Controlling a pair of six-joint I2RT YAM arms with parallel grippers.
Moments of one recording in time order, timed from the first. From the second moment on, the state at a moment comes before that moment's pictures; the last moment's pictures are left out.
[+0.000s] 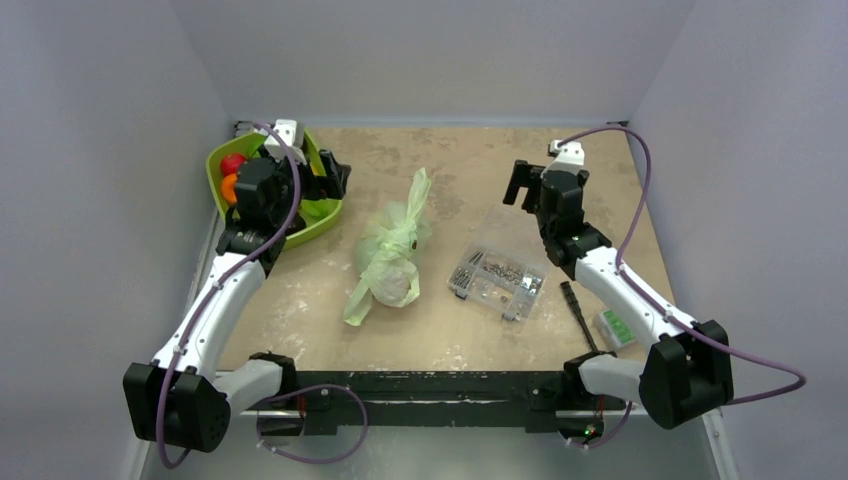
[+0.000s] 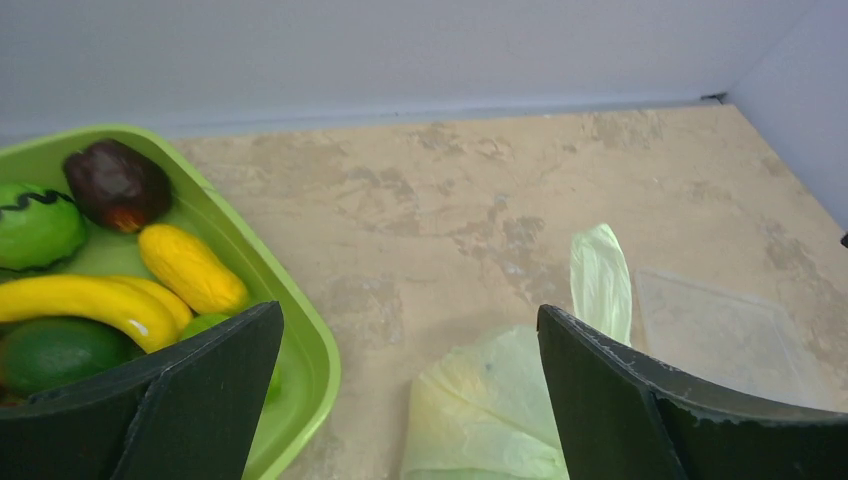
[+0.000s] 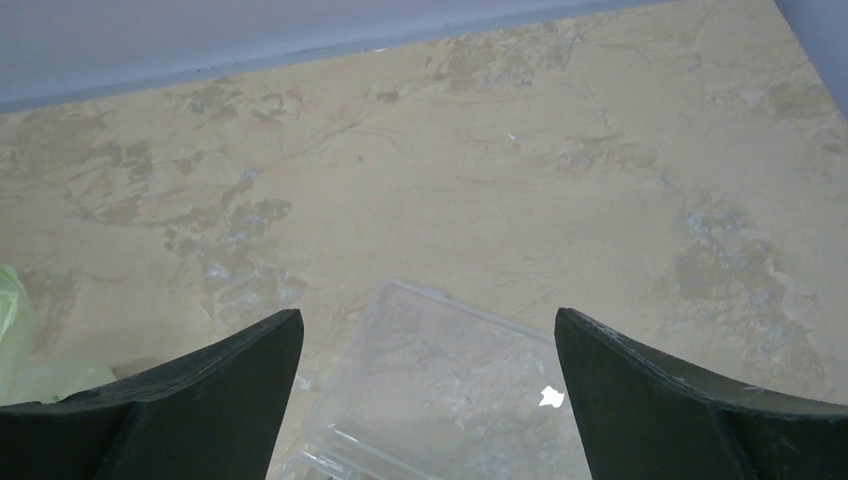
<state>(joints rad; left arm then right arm) -0.17 1.10 0.94 0.01 0.14 -0.19 0.35 1.22 0.85 0.05 0.40 0.27</state>
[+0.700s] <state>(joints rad) -0.20 1.21 1.09 -0.25 0.33 -0.17 0.84 1.36 0.92 0.02 0.24 0.57</state>
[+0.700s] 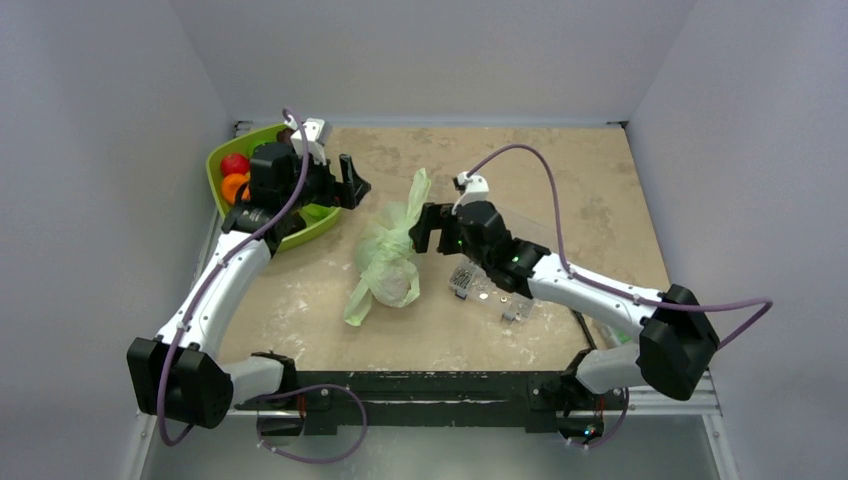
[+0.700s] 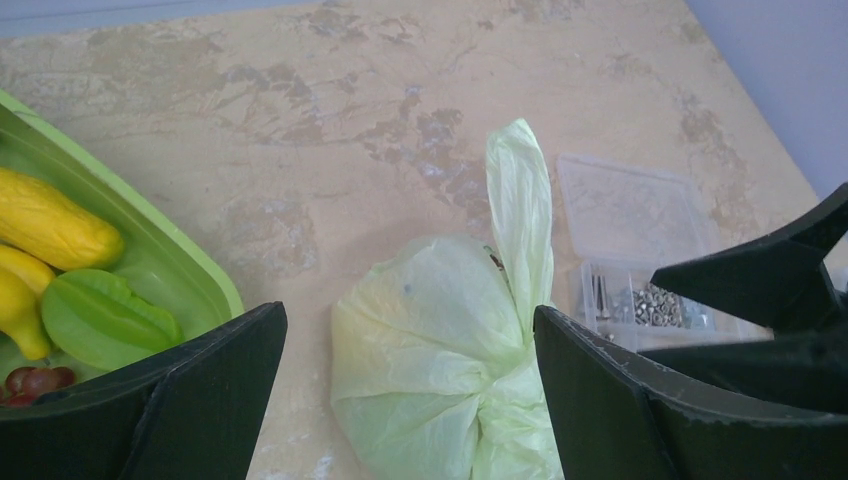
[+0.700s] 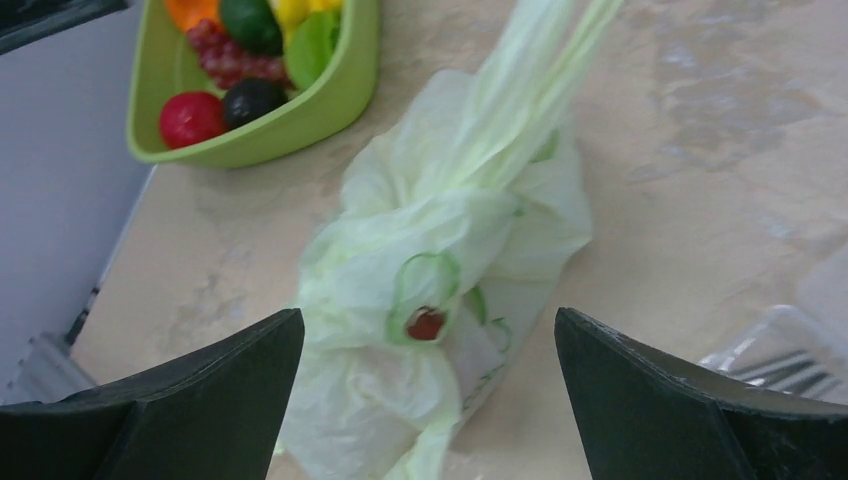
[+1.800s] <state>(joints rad) -0.29 1.42 1.25 -0.56 0.40 -0.13 0.96 1.50 0.72 0.40 0.06 0.50</state>
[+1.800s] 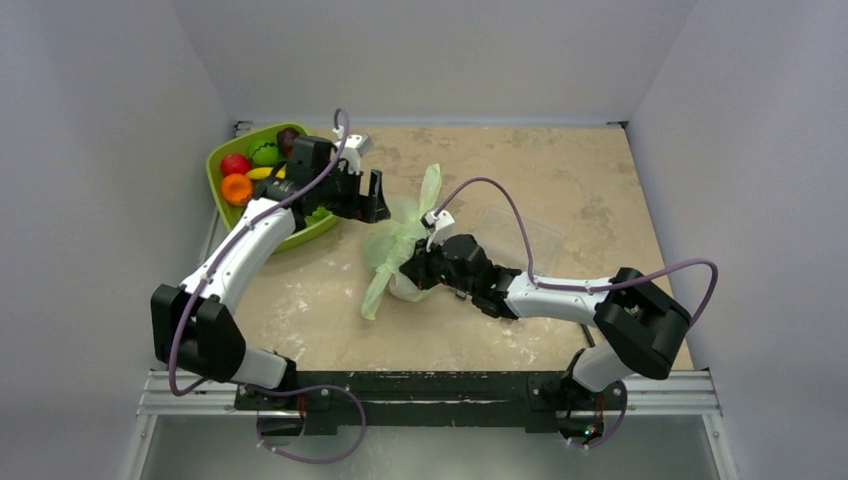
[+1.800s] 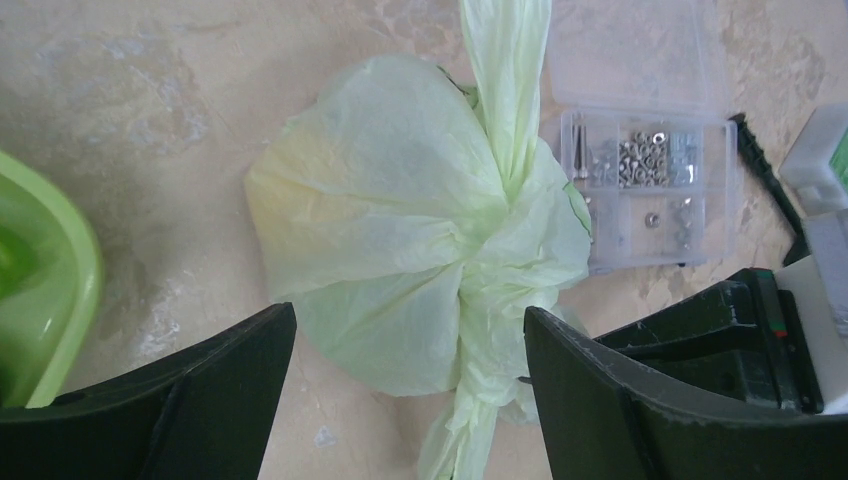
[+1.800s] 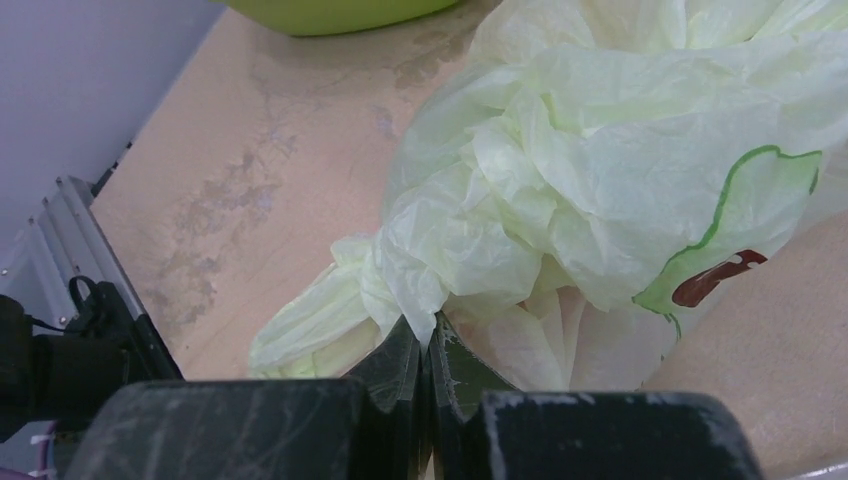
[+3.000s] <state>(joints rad) -0.42 1.72 1.44 -0.88 0.17 -0.06 0.91 1.40 0.52 0.56 -0.03 0.53</state>
